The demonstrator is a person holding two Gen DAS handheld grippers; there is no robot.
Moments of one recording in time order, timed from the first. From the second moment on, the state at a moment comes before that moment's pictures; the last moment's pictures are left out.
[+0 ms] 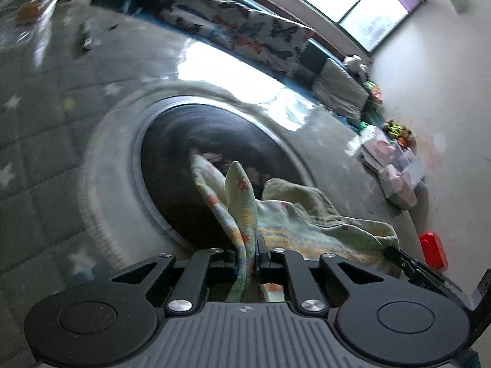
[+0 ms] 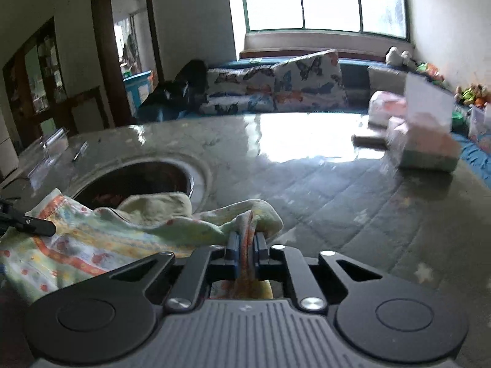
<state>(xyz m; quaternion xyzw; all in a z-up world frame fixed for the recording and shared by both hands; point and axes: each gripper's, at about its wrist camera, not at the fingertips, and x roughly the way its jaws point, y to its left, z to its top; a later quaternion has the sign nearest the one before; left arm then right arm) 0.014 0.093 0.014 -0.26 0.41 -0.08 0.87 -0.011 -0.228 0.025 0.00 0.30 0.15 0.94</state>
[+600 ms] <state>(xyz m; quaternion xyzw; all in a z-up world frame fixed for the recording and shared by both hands) 0.097 -0.064 0.023 -0.19 0.43 -0.19 0.86 -0.003 -0.343 0.057 0.01 0.26 0.00 0.96</state>
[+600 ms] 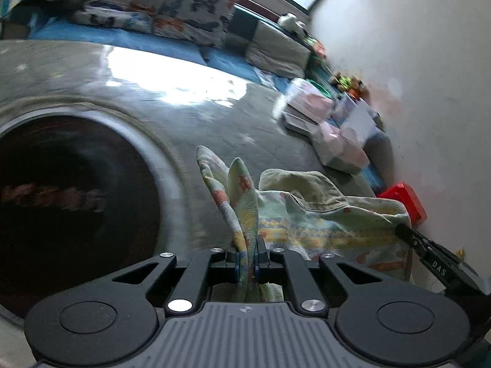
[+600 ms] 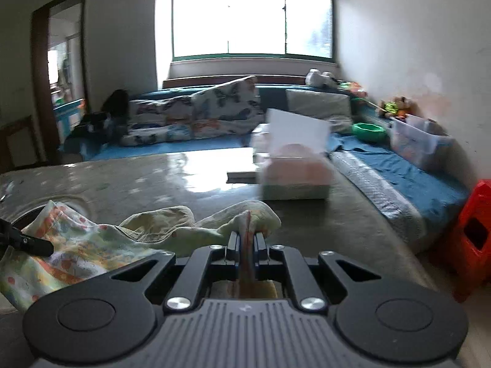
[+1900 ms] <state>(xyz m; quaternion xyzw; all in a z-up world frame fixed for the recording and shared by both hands) 0.117 -0.097 0.020 -0.15 0.44 -0.18 0.87 0.033 -0.373 0.002 0.03 0.35 0.02 0.94</state>
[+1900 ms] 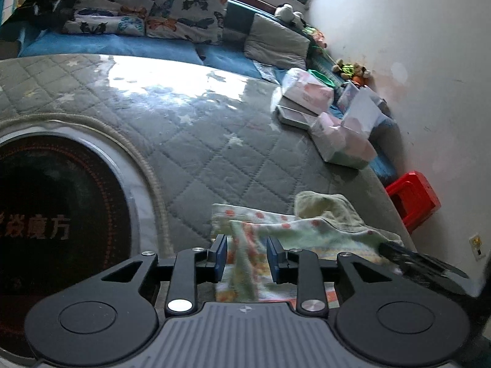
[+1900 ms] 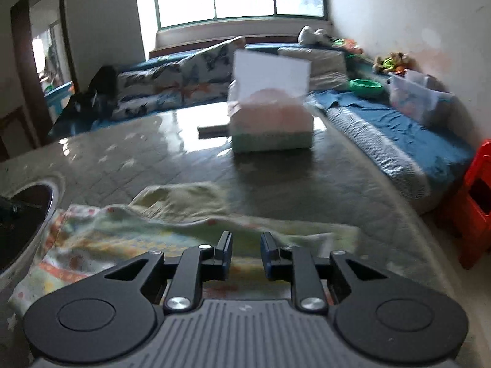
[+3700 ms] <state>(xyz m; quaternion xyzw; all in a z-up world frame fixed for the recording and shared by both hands) 0.039 -0.127 -0.002 -0.14 0.44 -0.29 0.84 -0.069 -0.310 0.005 -0.02 0.33 0.04 0.94</state>
